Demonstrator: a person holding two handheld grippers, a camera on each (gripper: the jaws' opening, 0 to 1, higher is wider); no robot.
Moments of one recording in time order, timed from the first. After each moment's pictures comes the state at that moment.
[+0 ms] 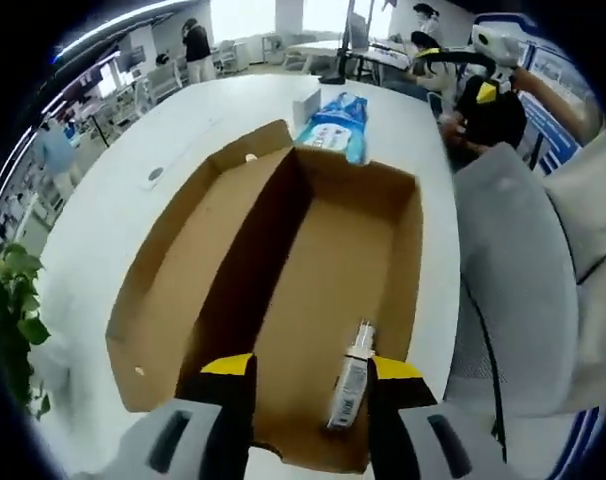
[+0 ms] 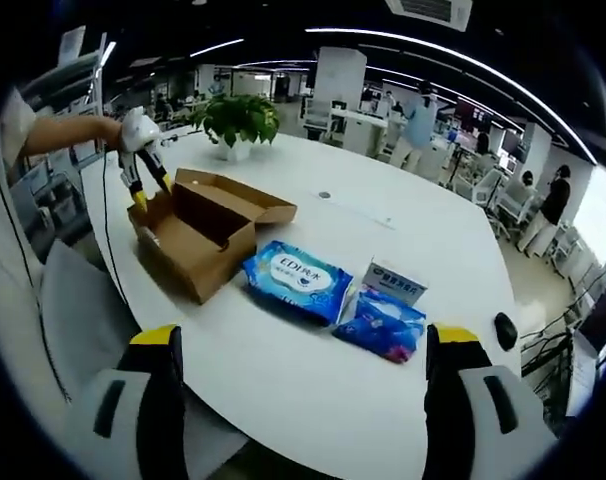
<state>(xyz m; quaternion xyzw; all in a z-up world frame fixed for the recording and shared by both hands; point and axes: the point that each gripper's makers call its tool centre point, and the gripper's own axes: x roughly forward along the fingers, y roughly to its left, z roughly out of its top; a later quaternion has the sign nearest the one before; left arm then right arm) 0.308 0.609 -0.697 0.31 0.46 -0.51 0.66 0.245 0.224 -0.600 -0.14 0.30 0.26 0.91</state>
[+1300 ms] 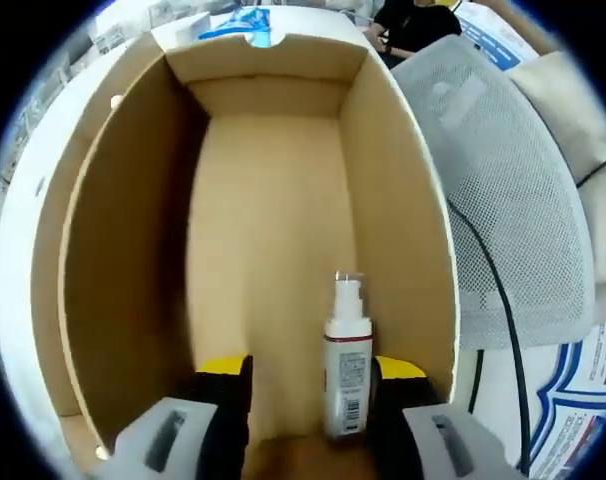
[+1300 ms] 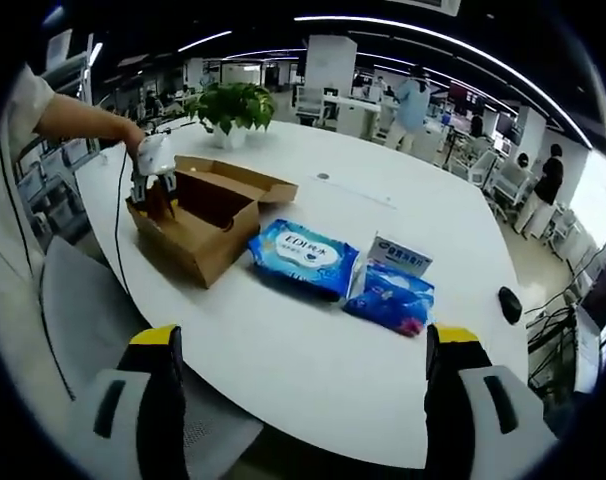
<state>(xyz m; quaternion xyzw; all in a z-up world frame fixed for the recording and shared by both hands) 0.284 0.610 -0.773 0.40 0.51 -0.58 0.49 0.224 0.225 -0.620 -0.13 0.33 0.24 0.91</state>
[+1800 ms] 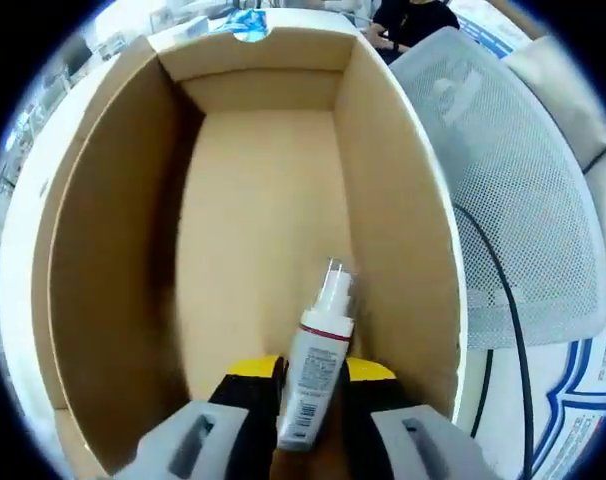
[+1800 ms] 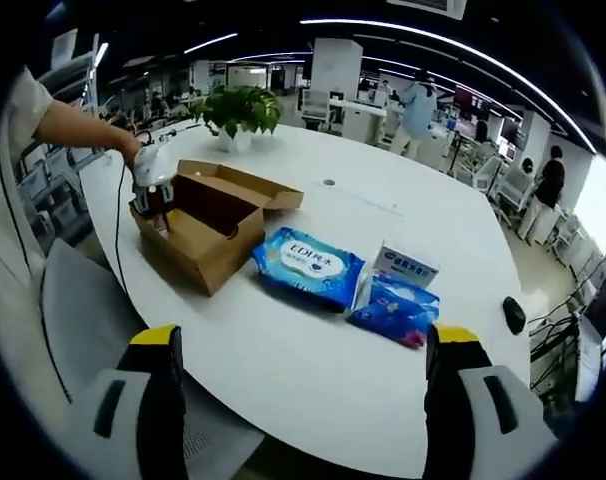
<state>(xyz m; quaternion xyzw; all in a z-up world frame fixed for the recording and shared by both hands) 0.278 0.614 -0.780 0.41 0.49 -0.58 0.50 0.234 0.235 -0.615 -0.13 0.32 0.25 0.91</state>
